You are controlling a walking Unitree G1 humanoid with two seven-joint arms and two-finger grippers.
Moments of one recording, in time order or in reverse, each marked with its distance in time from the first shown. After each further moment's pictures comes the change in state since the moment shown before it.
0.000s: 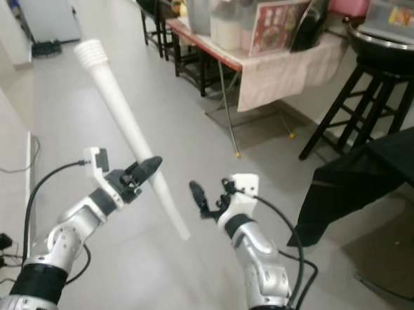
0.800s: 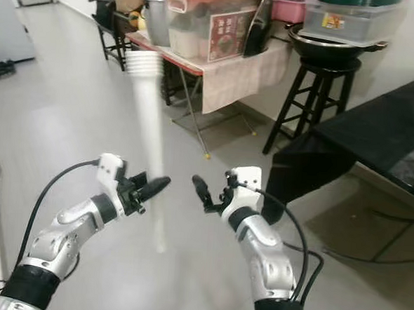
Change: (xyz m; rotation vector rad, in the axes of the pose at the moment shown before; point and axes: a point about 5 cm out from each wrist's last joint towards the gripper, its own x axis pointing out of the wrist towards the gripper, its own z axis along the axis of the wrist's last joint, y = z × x) left arm 0.007 -0.012 0.011 0.690 0.233 -0.174; right arm 0.004 -0.019 0.039 -0.144 -0.060 -0.029
